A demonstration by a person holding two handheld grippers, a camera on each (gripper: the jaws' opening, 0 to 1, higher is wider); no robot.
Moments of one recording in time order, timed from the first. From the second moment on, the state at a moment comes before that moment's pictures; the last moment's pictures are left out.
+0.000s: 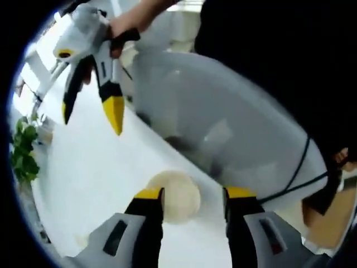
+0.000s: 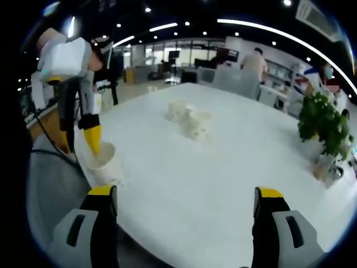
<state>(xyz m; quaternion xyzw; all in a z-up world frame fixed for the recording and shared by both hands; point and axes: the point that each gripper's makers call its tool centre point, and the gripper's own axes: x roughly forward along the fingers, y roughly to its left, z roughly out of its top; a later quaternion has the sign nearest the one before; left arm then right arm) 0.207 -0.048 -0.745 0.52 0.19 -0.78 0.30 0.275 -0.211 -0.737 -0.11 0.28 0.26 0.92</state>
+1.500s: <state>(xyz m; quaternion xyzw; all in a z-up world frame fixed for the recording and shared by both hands) 0.288 0.005 -0.707 0.26 0.28 -0.62 0.69 0.274 -0.201 -0.726 -0.11 0.29 0.27 0.91</state>
